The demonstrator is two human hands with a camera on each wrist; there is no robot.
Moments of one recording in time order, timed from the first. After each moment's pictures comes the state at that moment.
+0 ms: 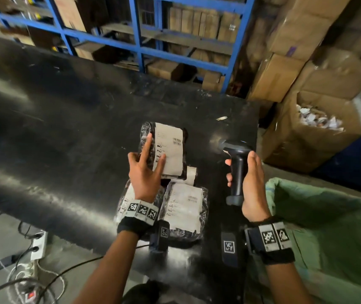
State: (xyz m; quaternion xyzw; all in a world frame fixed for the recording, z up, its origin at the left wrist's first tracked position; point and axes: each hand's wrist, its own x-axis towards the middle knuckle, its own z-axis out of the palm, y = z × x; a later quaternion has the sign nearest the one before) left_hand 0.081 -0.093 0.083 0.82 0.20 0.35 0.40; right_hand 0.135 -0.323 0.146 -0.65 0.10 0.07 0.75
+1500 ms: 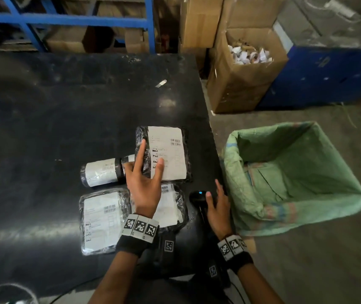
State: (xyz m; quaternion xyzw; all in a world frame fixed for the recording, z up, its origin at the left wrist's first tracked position) left_hand 0.117 -0.164 0.029 0.81 0.12 0.21 0.54; right_hand 0.057 -0.359 -0.060 -0.85 0.22 0.03 0.48
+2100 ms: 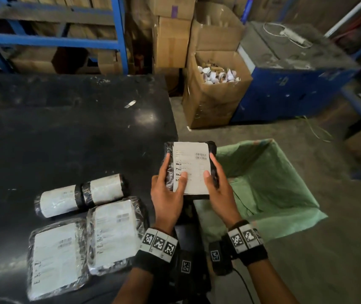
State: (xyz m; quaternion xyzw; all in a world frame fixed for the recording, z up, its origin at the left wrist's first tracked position) left_hand 0.136 -0.309 0.047 0.78 0.06 0.11 0.61; right_hand 0.123 -0.454 0.068 -0.78 0.11 -0.06 0.61
